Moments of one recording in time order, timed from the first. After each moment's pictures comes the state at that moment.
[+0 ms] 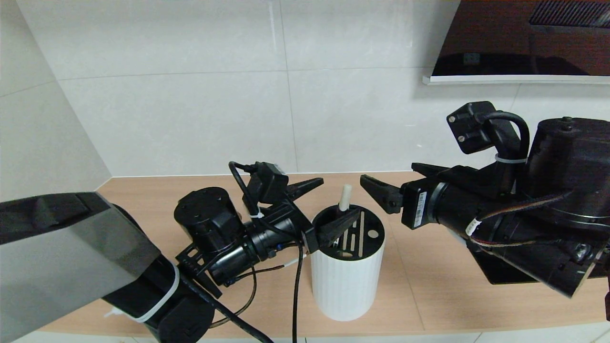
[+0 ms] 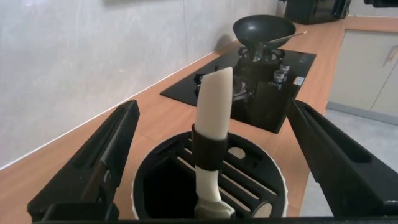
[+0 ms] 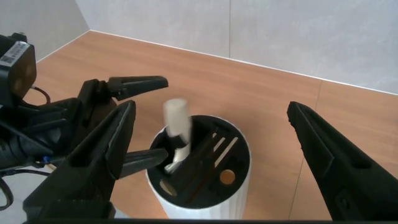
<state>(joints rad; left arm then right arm) -0.58 2.05 -0.66 -1.57 -0.39 -0.04 0.82 1.56 -0.82 -0.70 -0.31 0.09</state>
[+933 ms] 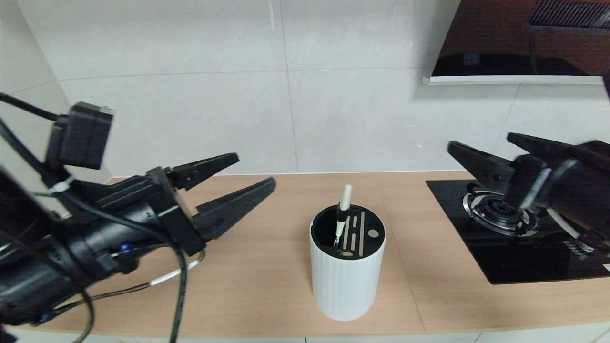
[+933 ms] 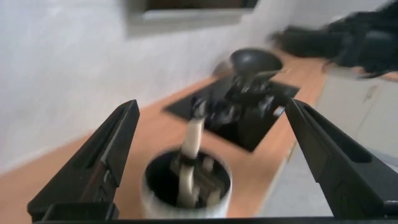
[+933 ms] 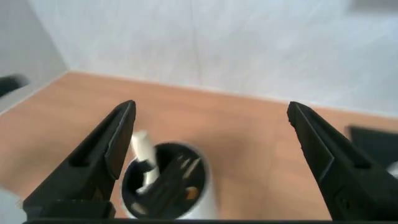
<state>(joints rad) -0.47 1.36 -0.50 -1.02 -0.38 -0.17 0.71 1.26 -0.67 -0.70 -0.40 -0.02</state>
